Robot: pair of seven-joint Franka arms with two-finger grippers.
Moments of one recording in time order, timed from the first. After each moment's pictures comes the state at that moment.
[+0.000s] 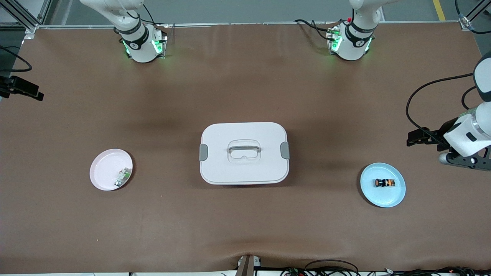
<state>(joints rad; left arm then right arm) 0.30 0.27 -0.35 -1.52 0.06 1.73 0.03 -0.10 0.02 -0.03 -1.52 -0.02 1.42 -0.03</state>
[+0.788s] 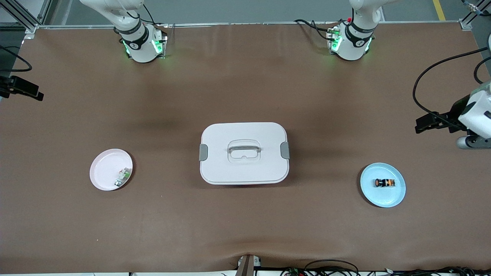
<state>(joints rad) 0.31 0.19 -0.36 -1.47 0.08 1.62 -0.02 -0.10 0.02 -0.02 -1.52 -0.02 1.42 -0.03</state>
